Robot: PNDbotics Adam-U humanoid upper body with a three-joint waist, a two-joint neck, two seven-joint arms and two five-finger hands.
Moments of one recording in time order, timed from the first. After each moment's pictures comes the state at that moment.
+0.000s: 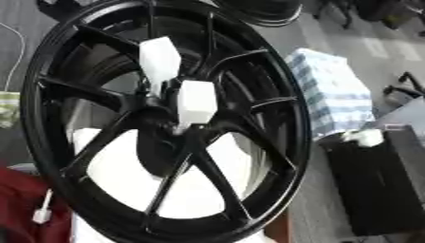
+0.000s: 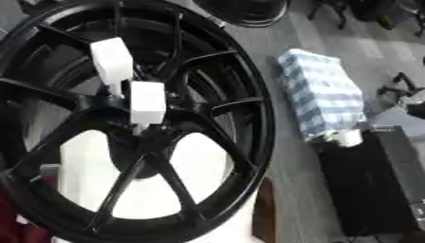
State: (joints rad) left arm -0.02 0.43 0.18 -1.99 0.19 -0.38 -0.15; right arm 0.27 -0.77 -0.53 -1.33 -0.03 0.11 -0.14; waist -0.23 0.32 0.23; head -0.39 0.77
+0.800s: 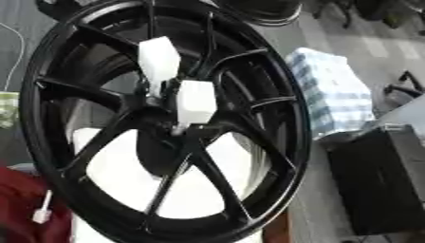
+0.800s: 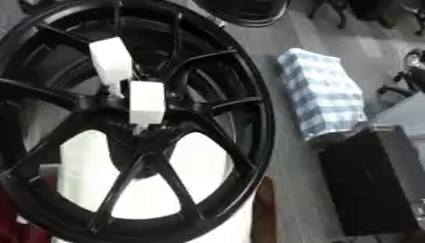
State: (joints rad) left arm -0.02 0.42 0.18 -1.99 0.19 -0.39 -0.17; right arm 0.13 -0.75 -0.48 -1.58 -0.20 -0.05 -0.28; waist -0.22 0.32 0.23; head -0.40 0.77
